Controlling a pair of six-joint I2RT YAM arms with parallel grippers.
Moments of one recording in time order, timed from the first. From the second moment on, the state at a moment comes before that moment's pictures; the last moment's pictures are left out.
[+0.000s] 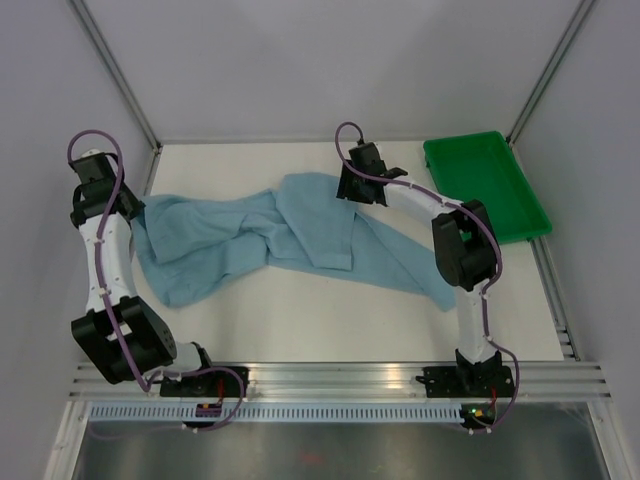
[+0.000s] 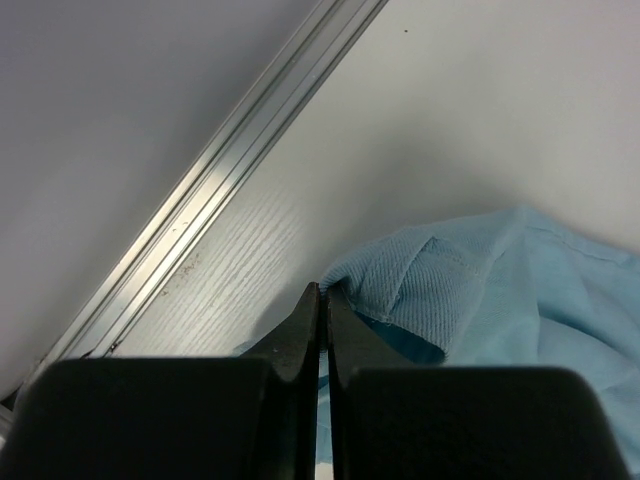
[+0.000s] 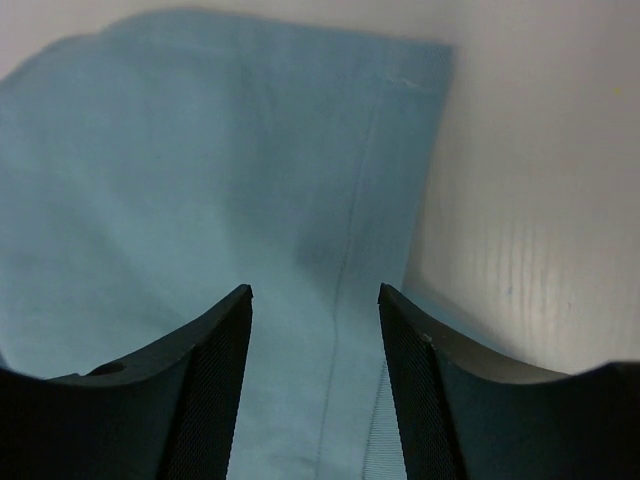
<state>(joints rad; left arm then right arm) 0.42 1.39 1.31 -0.64 -0.15 -0.21 0.47 2.13 1.66 -0.29 0.08 0.58</state>
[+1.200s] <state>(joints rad) 0.43 1.40 1.38 -0.65 -0.13 -0.19 0.36 2.04 1.78 -0.31 0.46 0.55</state>
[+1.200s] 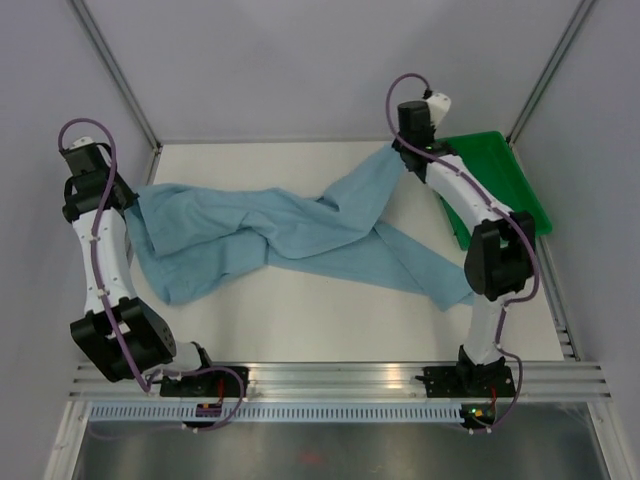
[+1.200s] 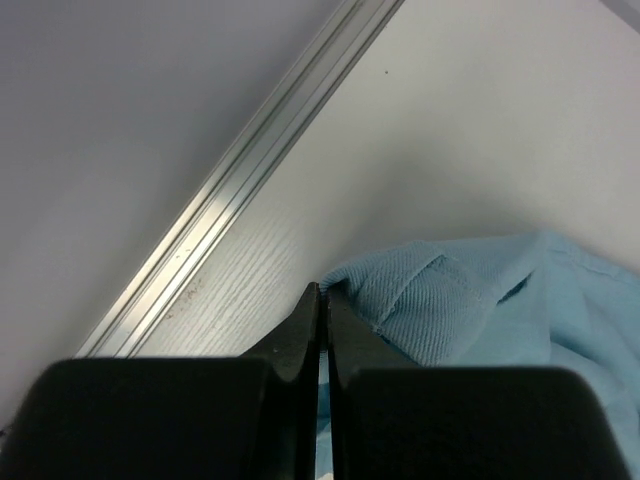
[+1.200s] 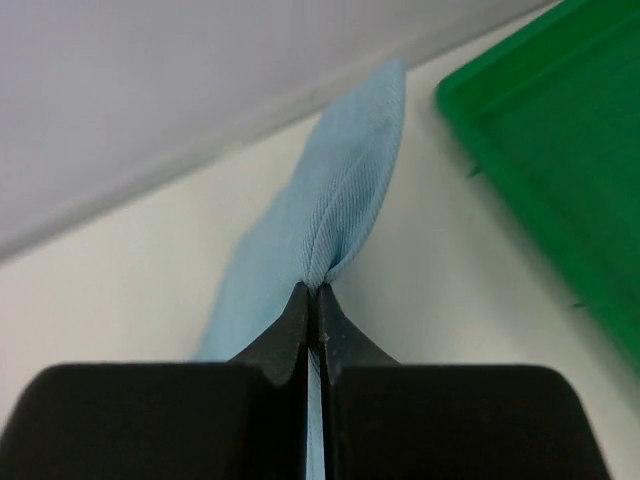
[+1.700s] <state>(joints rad) 0.51 1.50 1.71 -0.74 -0.11 -0.15 0.08 1.63 1.50 -0.31 0.63 0.49</state>
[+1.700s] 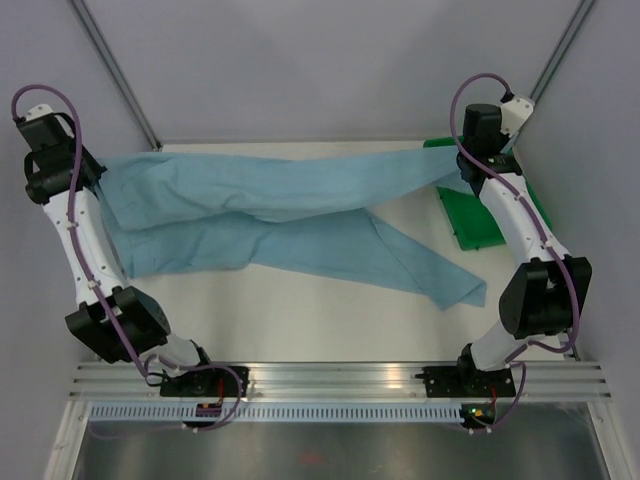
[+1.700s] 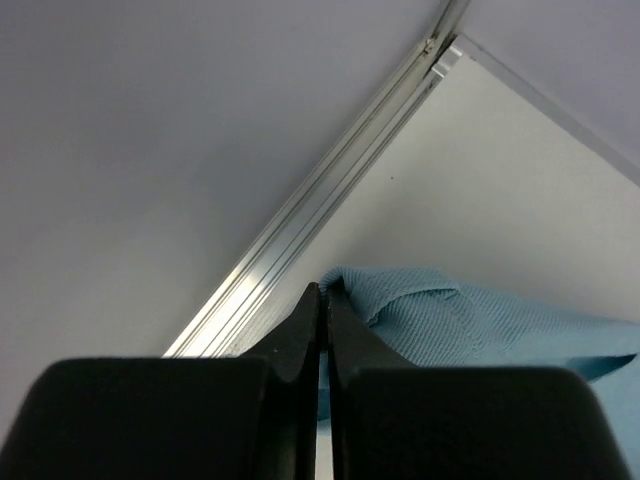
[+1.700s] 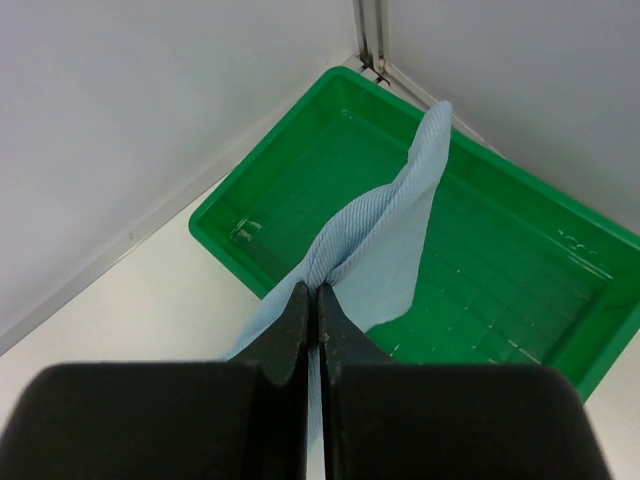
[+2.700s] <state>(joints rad) 0.54 1.57 1.30 -0.42 0.02 -0.13 0.06 2.03 1.79 -0.12 0.20 0.35</state>
